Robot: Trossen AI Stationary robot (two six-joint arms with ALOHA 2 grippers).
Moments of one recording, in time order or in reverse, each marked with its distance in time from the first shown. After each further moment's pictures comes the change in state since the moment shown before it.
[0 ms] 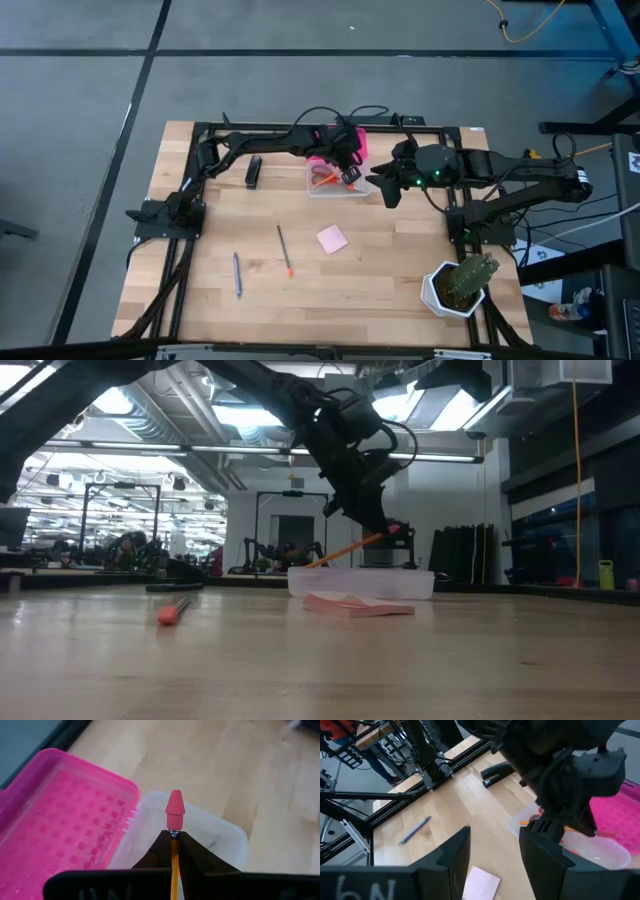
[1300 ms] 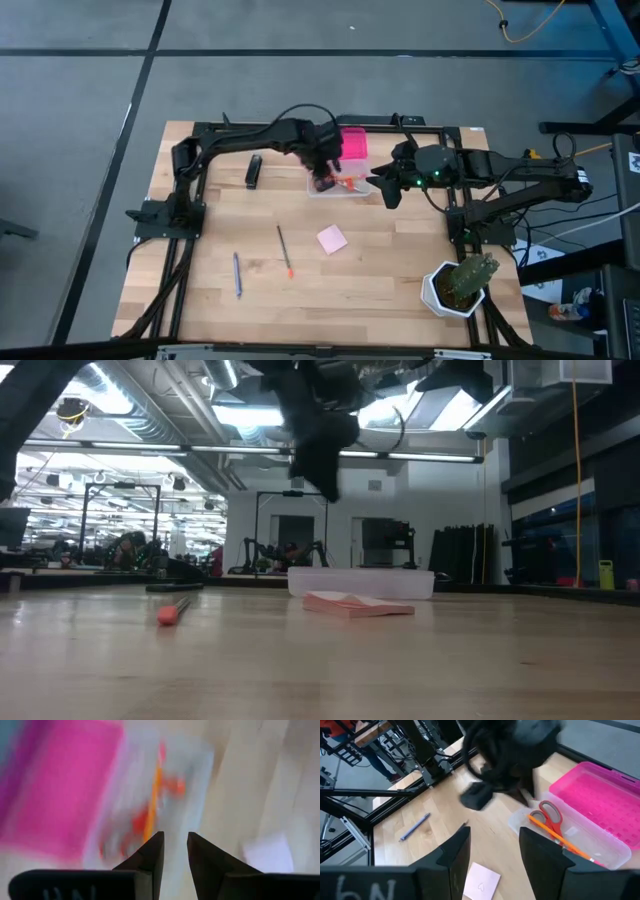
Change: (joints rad) left arm -0.043 -0.196 0.001 -0.475 0.016 0.073; right arm 0.000 0.000 0.000 -0.016 -0.010 0.009
